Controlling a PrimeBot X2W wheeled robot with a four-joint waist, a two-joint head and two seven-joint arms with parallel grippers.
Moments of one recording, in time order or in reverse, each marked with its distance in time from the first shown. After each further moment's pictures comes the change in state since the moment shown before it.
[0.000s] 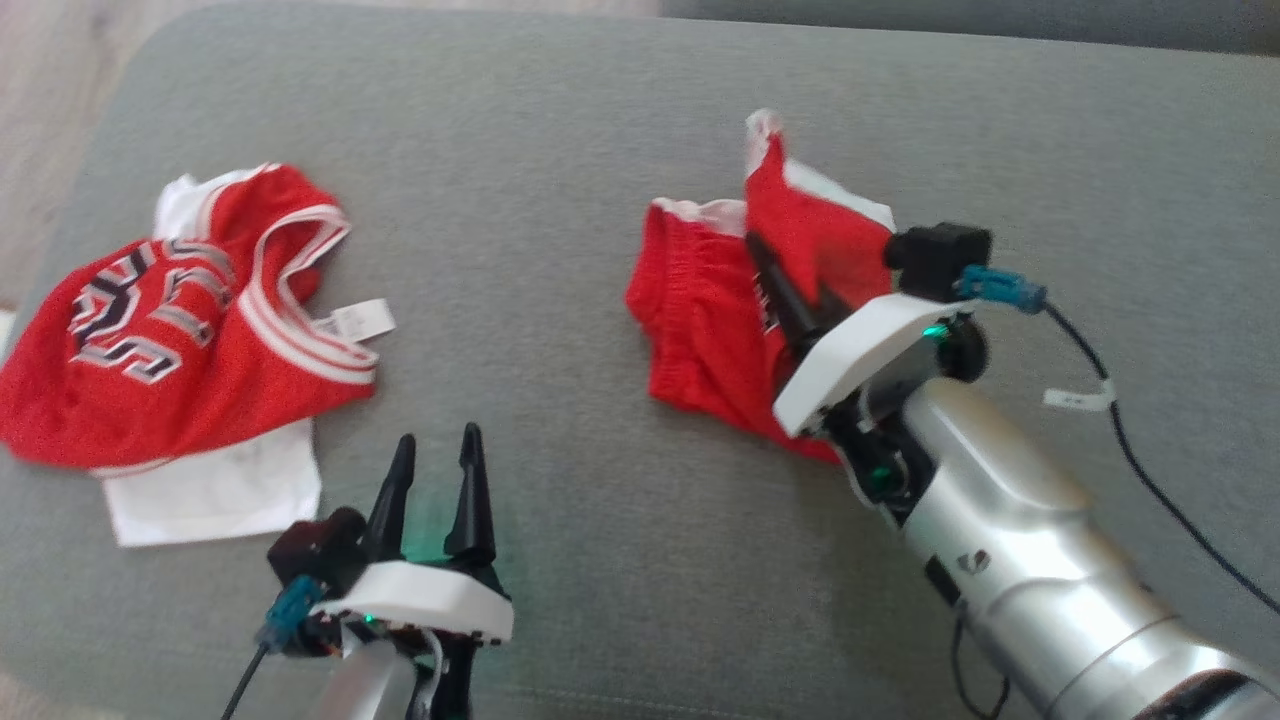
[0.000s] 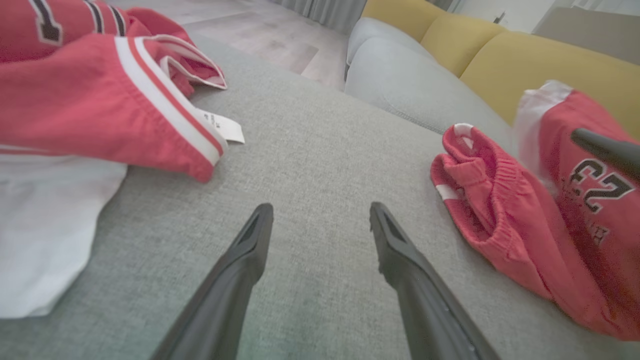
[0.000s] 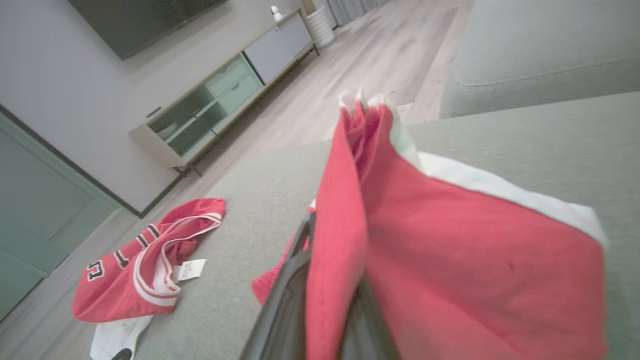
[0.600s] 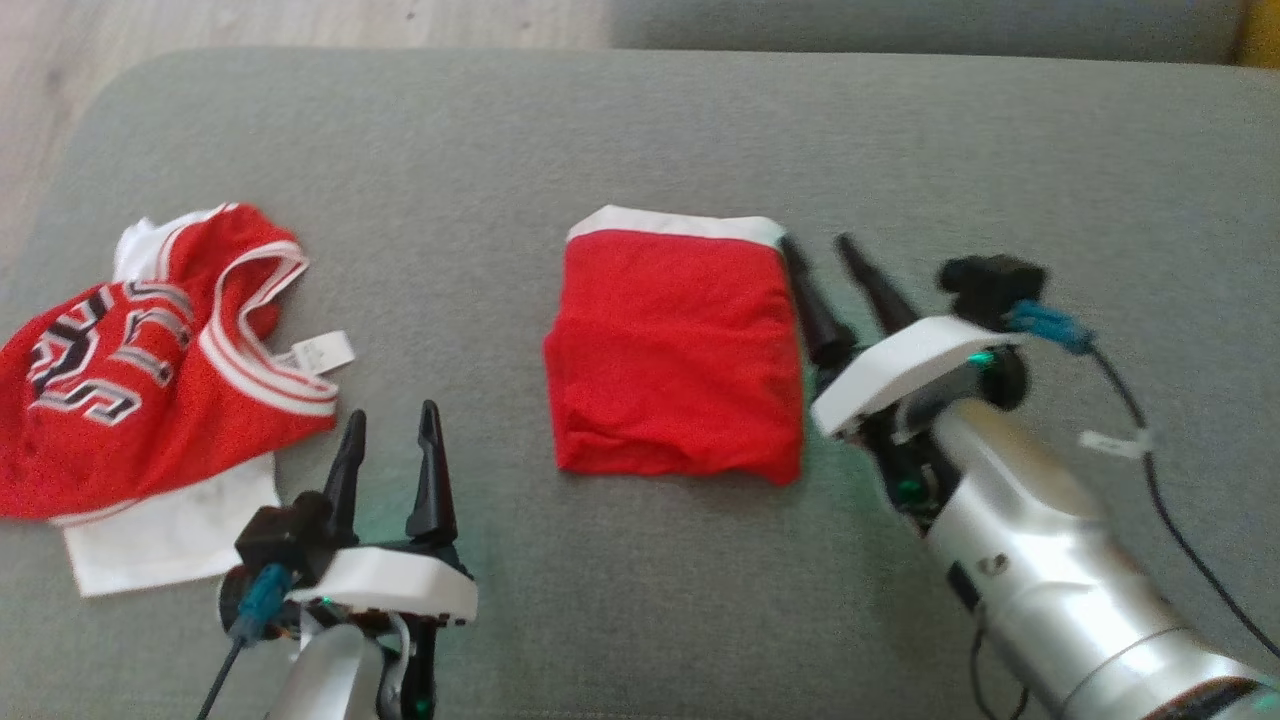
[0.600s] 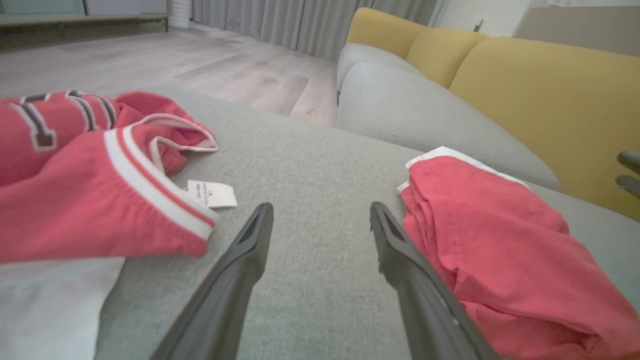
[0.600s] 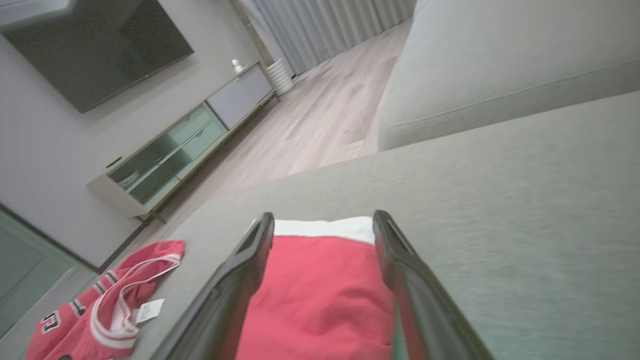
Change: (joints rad) left arm -0.019 0.000 0.084 -0.013 0.135 0.016 0.000; right arm 0.007 -0.001 0.046 0.096 0.099 0.000 -0.140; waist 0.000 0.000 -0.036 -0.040
